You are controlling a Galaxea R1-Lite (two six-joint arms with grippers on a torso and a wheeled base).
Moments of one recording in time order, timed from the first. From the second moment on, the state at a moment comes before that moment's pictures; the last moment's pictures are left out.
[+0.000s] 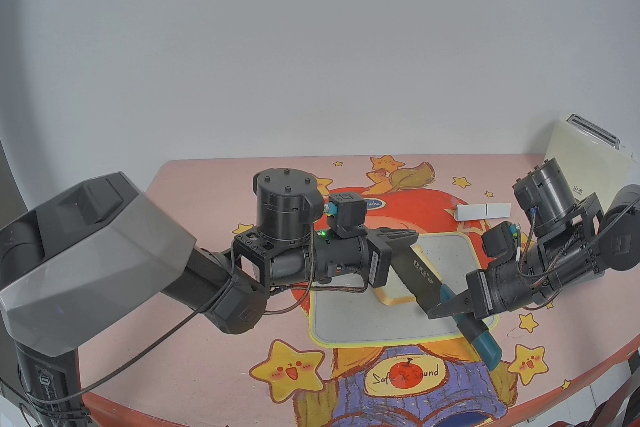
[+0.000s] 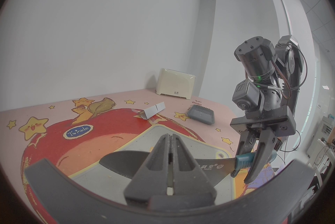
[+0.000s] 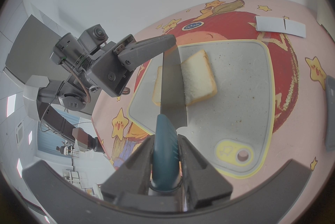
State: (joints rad) left arm -0.68 2.21 -1.11 -0.93 -0.51 -0.12; right arm 0.51 1.67 -0.90 0.20 0.41 0.36
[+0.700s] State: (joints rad) left arm -0.68 2.20 -1.06 -0.96 -0.50 -0.12; right arm 0.53 1.63 -0.91 0.20 0.40 0.36
